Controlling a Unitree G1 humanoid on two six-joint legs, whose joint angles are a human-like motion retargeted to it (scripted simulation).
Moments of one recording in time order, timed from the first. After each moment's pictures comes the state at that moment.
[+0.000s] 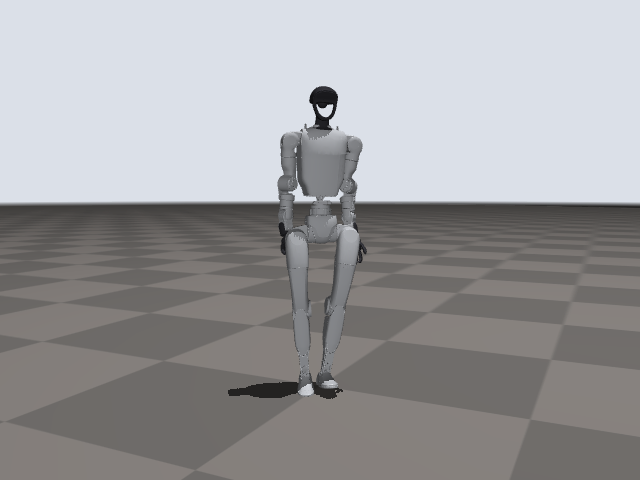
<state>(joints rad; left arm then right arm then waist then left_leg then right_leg) 0.11 -0.14 0.77 1.29 -0.06 -0.13 -0.09 0.11 0.05 -0.92 1.46 0.17 0.06 0.40 0.07 -0.05 0.00 0.00 -0.19 0.02 0.03 -0.21 0.18 0.05 0.03 -0.17 0.04 0.01 -0.03</state>
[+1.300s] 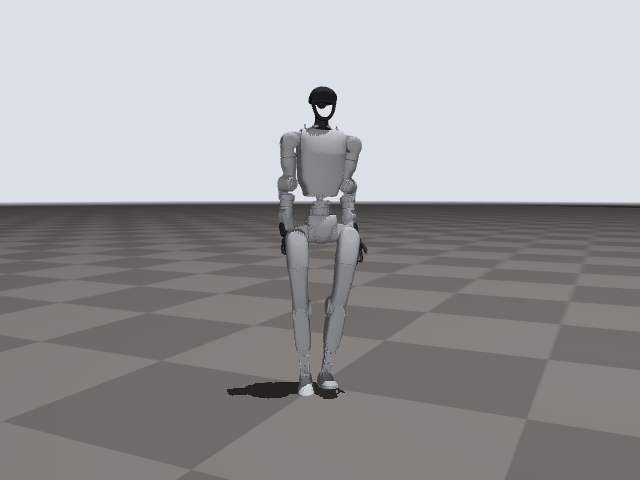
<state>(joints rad) 0.11 -0.14 0.76 1.28 -0.06 -0.13 -0.09 0.11 0.05 -0.91 1.46 0.18 0.06 0.39 0.07 -0.05 -0.01 0.01 -0.19 0.01 0.03 -0.19 0.18 0.06 0.02 -0.17 0.04 0.02 -0.03</state>
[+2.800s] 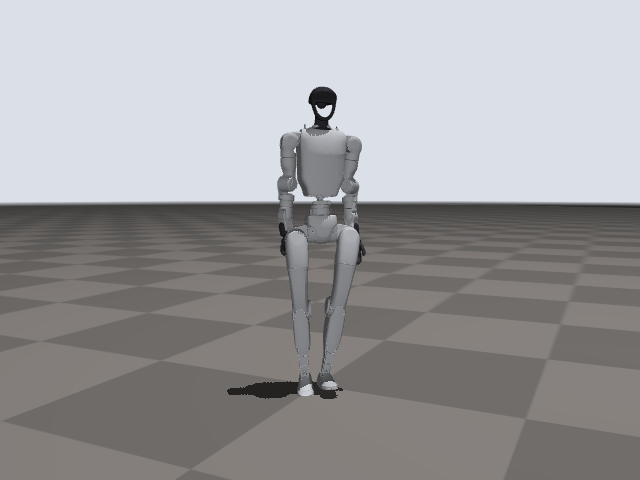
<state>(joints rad) 0.12 -0.09 0.72 1.34 0.01 -0.06 -0.06 0.12 0.05 -0.89 1.47 0.17 0.08 0.33 0.06 -0.04 -0.01 0.01 -0.19 0.01 0.03 -0.18 0.17 0.06 0.02 -0.17 0.04 0.02 -0.03</state>
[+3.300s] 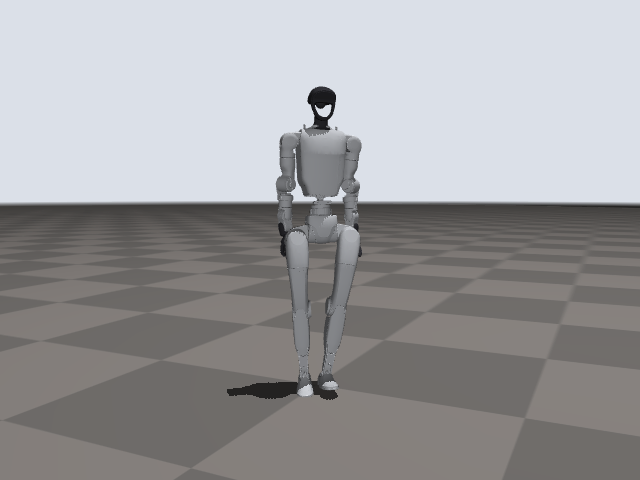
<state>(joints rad) 0.16 -0.05 0.73 1.39 0.07 0.03 -0.12 0.16 0.02 -0.92 1.52 0.17 0.08 0.33 0.08 -0.03 -0.01 0.01 -0.19 0.01 0.04 -0.18 0.17 0.06 0.02 -0.17 0.05 0.01 -0.02</state>
